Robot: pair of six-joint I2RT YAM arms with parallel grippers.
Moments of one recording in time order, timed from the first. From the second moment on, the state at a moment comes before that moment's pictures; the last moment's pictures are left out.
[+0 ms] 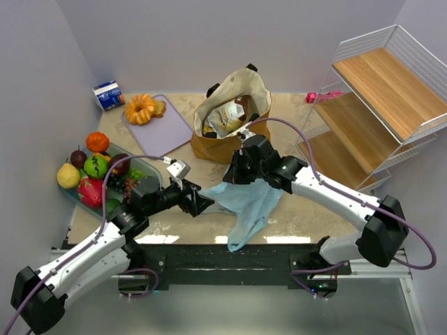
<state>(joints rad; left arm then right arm) -0.65 0.72 0.44 0.03 0.34 -0.31 0.81 1.36 1.09 -0.45 -0.07 0.73</state>
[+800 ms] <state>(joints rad) -0.70 0.72 0.37 0.03 0.17 -0.36 0.70 1.35 1.10 -0.28 -0.29 0.79</state>
